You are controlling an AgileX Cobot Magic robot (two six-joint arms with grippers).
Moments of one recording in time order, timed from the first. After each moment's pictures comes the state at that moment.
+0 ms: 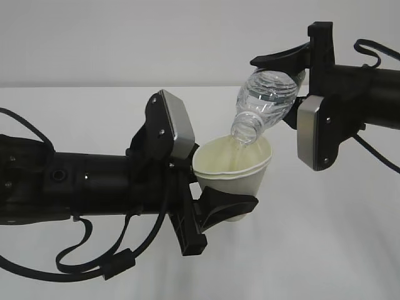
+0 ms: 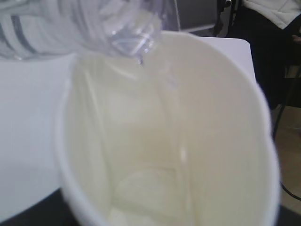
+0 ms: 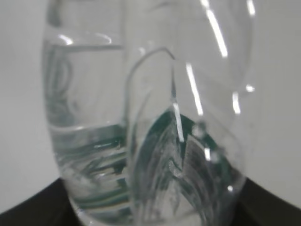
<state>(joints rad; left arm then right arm) -0.71 1.76 -0.75 0.87 -0.78 -0.47 0.18 1.58 -0.79 -1.01 -0.77 -0.92</state>
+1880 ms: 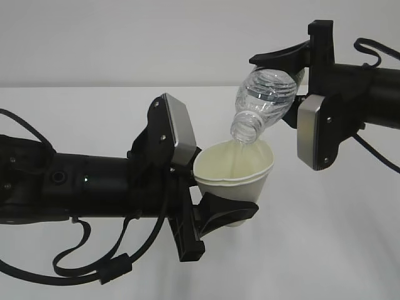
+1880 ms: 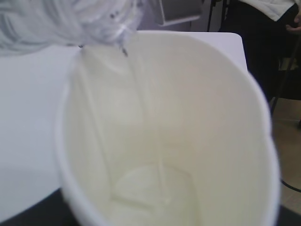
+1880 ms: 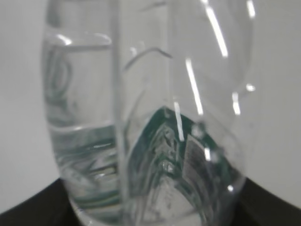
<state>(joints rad) -0.71 1.76 -0.75 0.92 -0.78 -0.47 0.18 1.58 -0.79 -1.00 -0.79 -0.93</state>
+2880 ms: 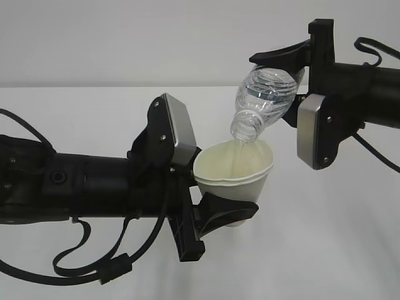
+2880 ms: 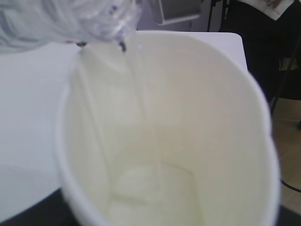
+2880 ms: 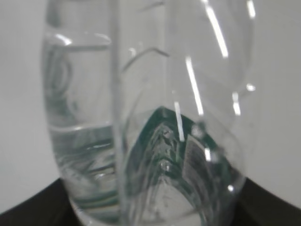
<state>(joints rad) -0.71 1.76 -0.75 0.92 -0.78 -0.47 0.18 1.58 -0.79 -1.00 -0.80 -0.93</state>
